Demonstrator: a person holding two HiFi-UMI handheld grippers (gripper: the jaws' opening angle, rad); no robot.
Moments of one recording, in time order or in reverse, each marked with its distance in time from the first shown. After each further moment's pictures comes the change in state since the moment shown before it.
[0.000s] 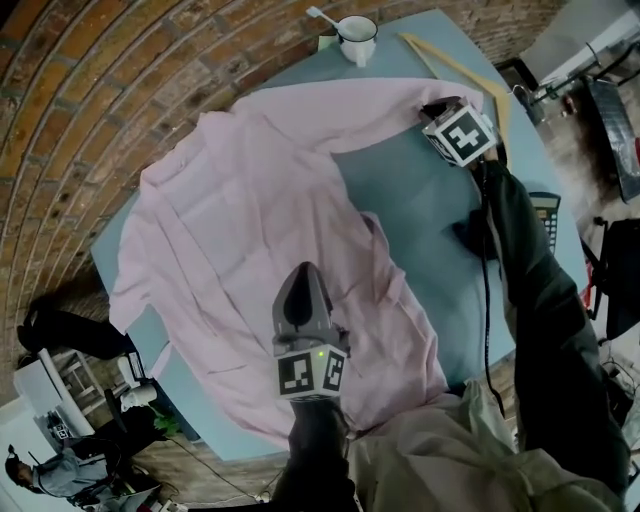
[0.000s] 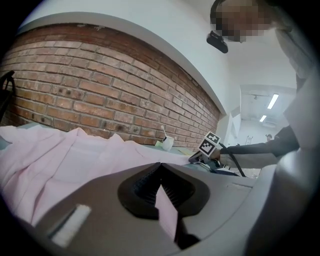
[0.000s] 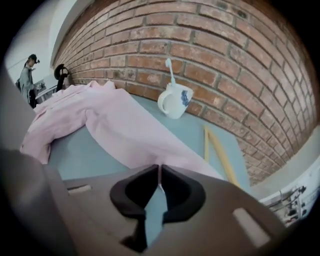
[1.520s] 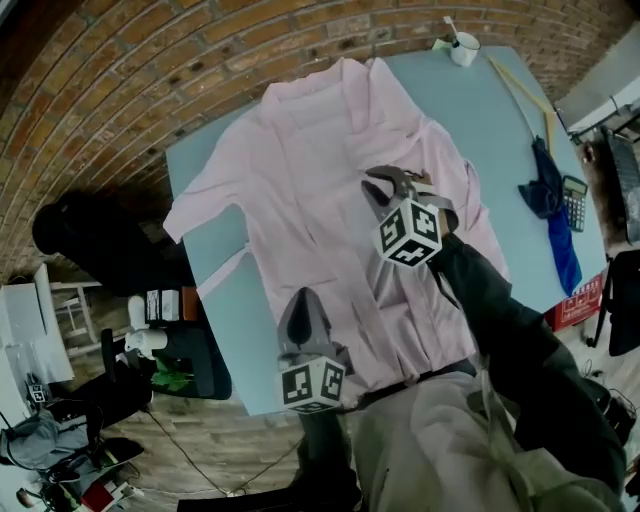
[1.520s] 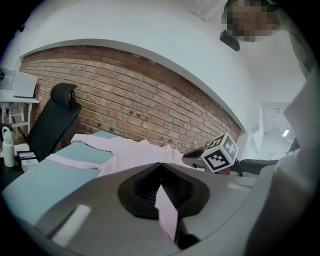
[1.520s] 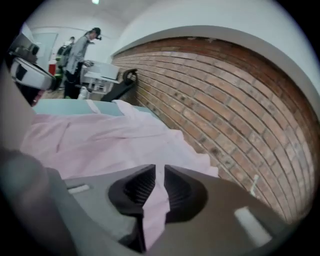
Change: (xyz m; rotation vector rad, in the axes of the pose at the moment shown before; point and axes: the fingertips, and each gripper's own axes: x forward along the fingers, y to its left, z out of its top) left arm -0.274 0.190 -0.007 -0.158 -0.084 0.232; right arm -0.115 0.452 0.150 -0.507 -0.384 0.051
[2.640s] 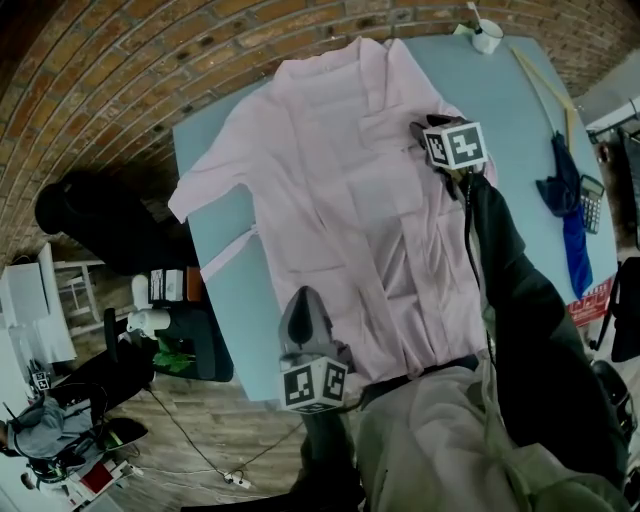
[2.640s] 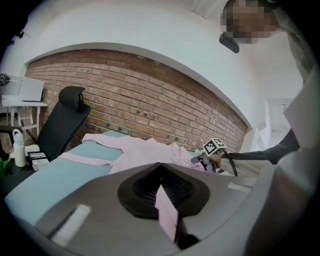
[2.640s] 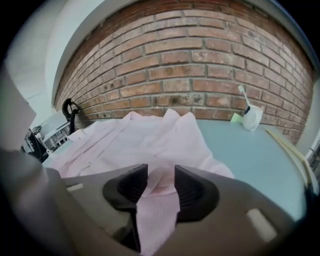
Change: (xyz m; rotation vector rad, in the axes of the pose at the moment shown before) left arm -0.016 0.020 -0.006 0.000 0.015 0.075; right arm 0.062 -0.103 -0.112 0.788 0.143 0.006
